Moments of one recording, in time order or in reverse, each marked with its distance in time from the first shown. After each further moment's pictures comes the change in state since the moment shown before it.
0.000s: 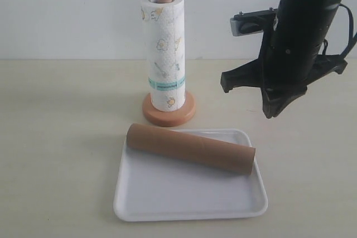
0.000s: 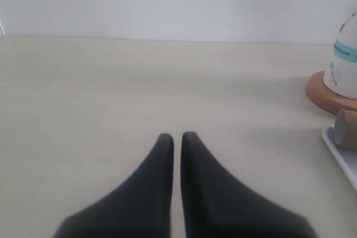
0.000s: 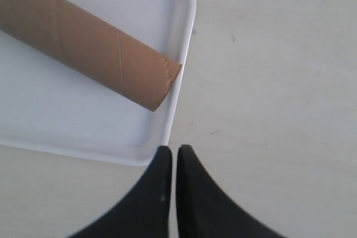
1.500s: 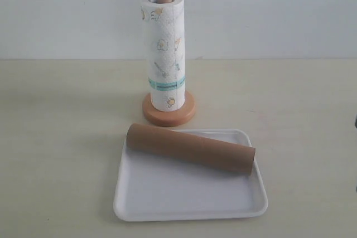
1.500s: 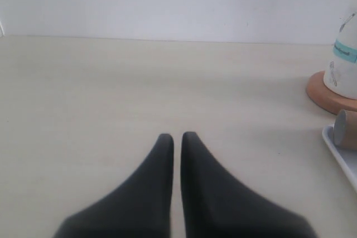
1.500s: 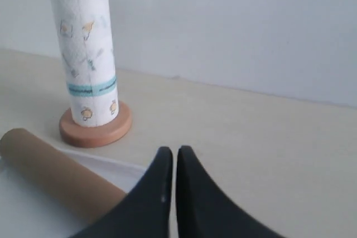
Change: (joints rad) left arm 0.000 0.000 0.000 0.000 0.000 0.000; right arm -0.164 -1.150 1.273 0.004 -1.390 -0.198
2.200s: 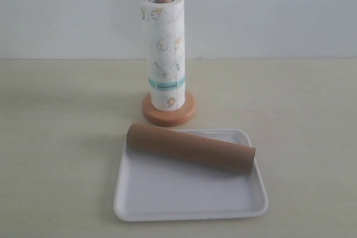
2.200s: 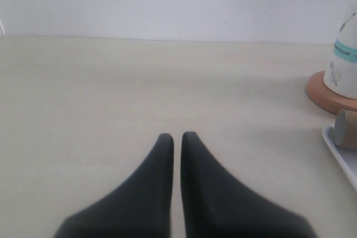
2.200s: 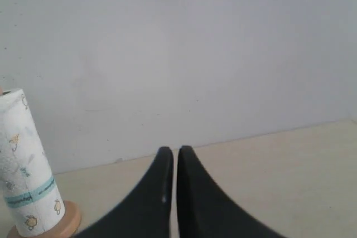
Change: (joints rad) left arm 0.000 0.000 0.000 0.000 0.000 0.000; right arm -0.290 -0.536 0.126 0.000 0.142 0.236
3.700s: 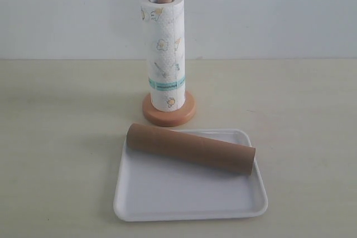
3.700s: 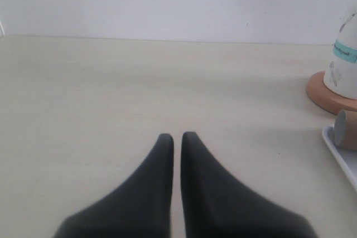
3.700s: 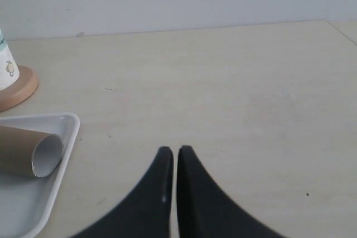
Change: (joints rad) left arm 0.000 0.000 0.000 0.000 0.000 0.000; right arm -0.016 -0.002 0.005 0.071 0.374 -0.227
